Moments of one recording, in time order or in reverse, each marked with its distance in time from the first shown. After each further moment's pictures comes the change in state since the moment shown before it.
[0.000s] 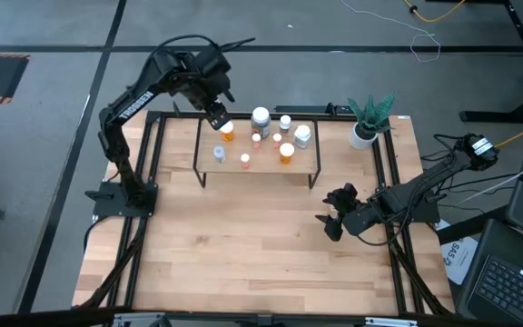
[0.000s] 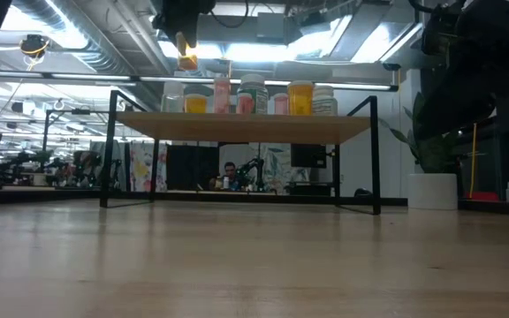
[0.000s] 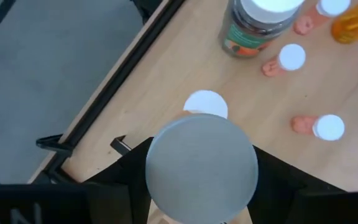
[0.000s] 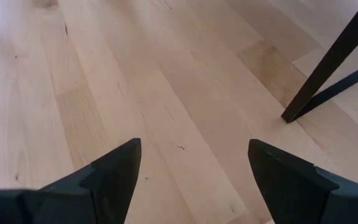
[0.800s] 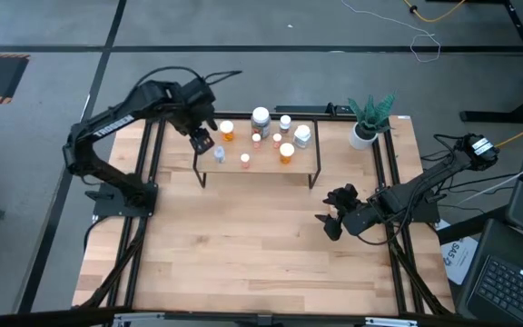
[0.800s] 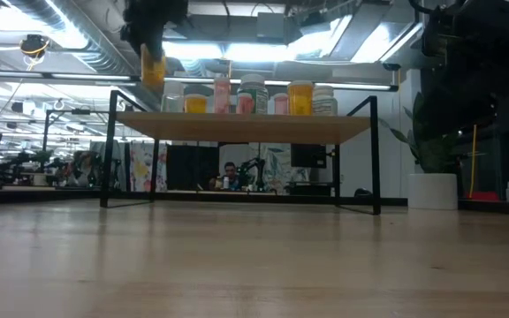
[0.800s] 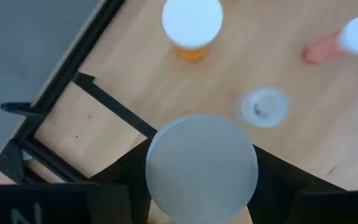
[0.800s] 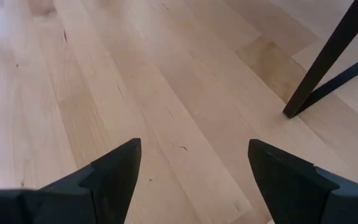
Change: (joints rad) left arm -0.057 -0.333 -0.571 0.193 0.013 -0.048; right arm 0.000 0.000 0.000 0.000 0.000 0.048
